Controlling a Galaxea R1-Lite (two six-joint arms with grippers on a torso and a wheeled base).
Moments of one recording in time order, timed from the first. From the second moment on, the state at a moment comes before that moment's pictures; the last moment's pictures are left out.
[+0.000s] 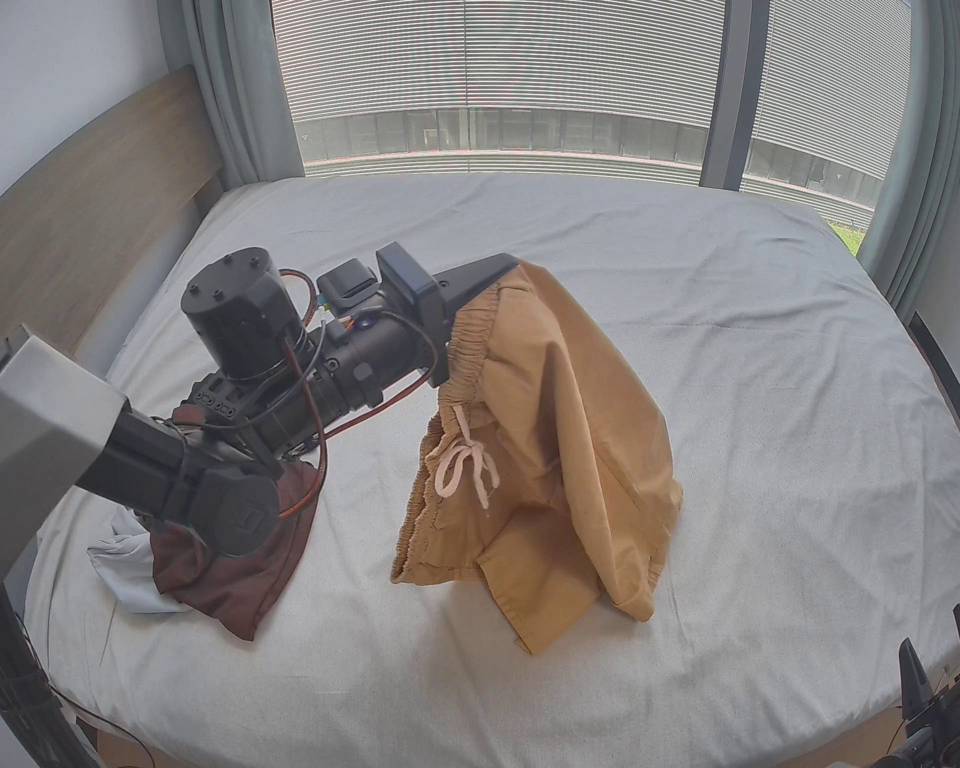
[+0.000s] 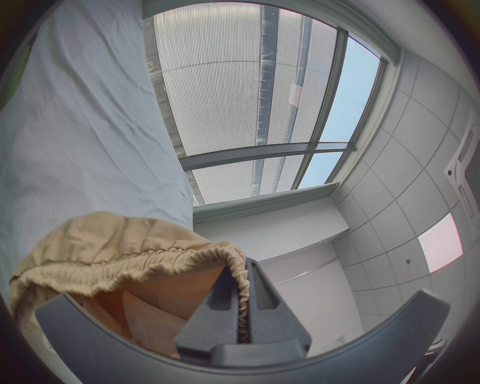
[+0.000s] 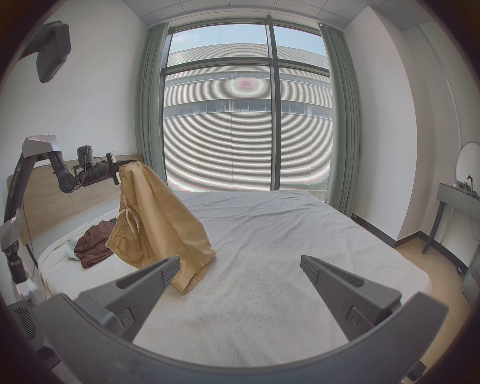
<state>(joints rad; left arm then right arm) -0.53 2.00 -1.06 -1.26 -0.44 -1.29 0.00 0.02 -0.02 0.00 -0.01 0.00</state>
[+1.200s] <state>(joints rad) -0.31 1.94 -0.79 -1.36 -0.51 -0.99 0.00 0.02 -0.02 0.00 -0.01 0.00</state>
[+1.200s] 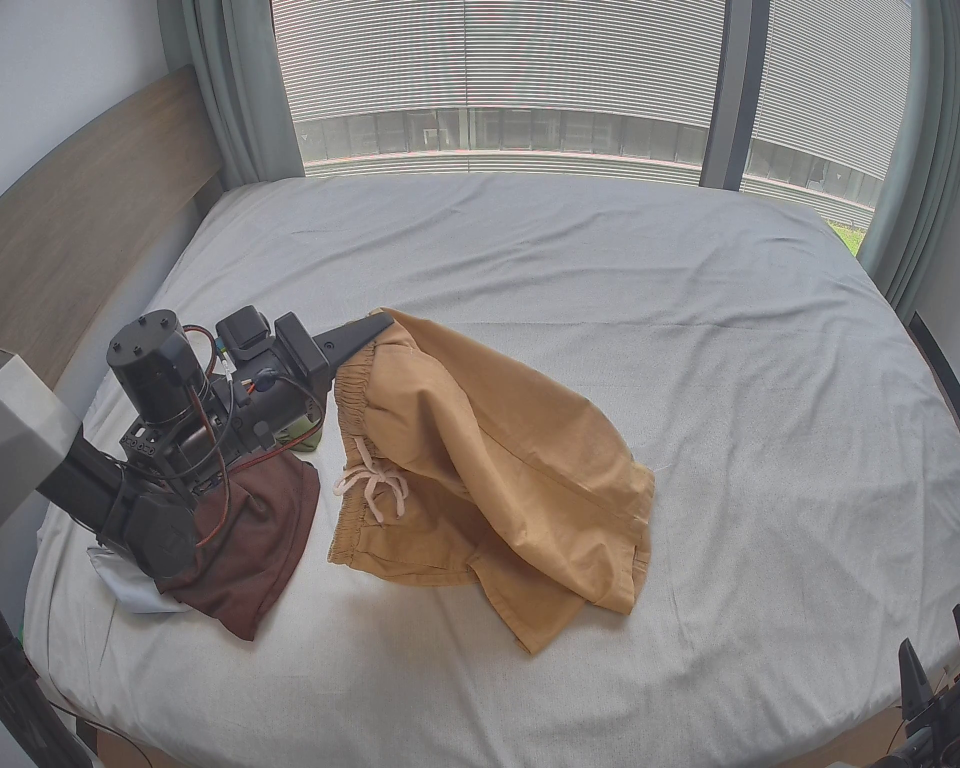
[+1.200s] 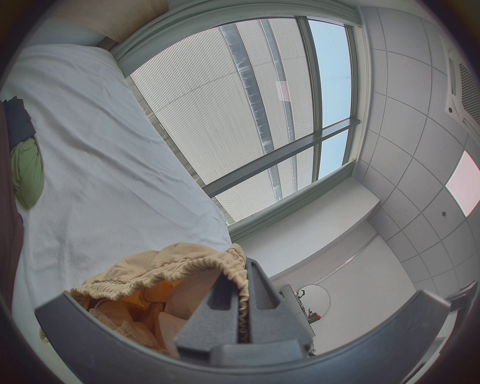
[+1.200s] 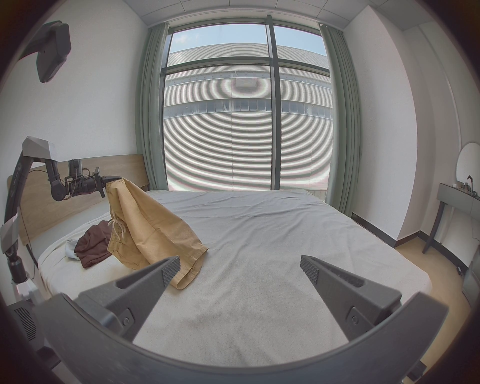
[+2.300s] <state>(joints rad) -0.29 1.94 -0.77 -1.37 -0.51 -0.98 0.02 0.16 -0.25 -0.07 0.03 0.05</state>
